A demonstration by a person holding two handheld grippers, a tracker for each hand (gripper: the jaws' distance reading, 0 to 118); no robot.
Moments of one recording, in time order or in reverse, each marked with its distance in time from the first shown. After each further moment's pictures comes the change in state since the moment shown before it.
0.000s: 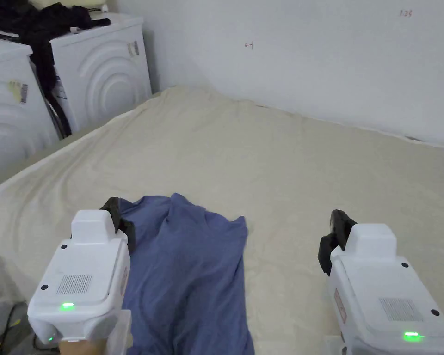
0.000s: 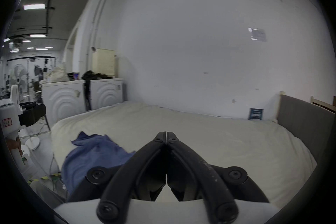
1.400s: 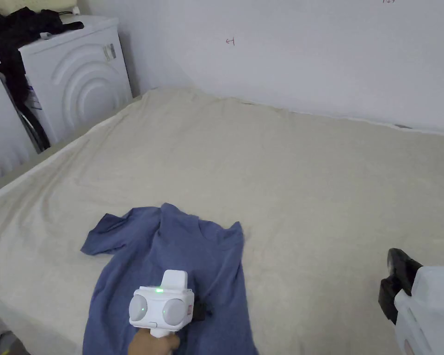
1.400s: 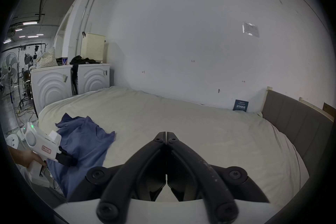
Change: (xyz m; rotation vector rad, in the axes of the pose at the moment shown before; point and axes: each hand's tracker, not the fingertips) left arm 0.098 -0.163 -0.140 -0.919 -0.326 -0.094; right arm 0.061 -0.038 0.023 -0.129 -0.181 0.030
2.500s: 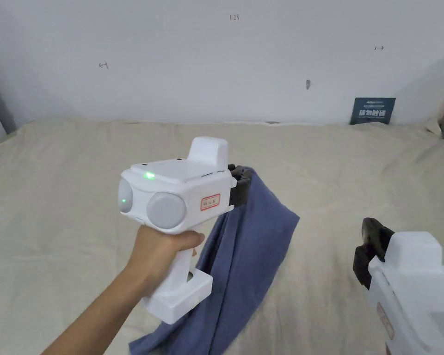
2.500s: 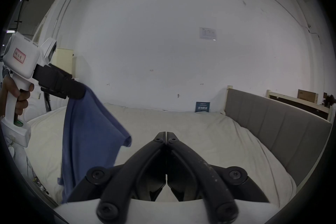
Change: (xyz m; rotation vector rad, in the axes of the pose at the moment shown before) left arm 0.258 0.132 0.265 0.547 -0.691 -0.478; right arm 0.126 0.002 0.094 0.080 -0.273 -0.110
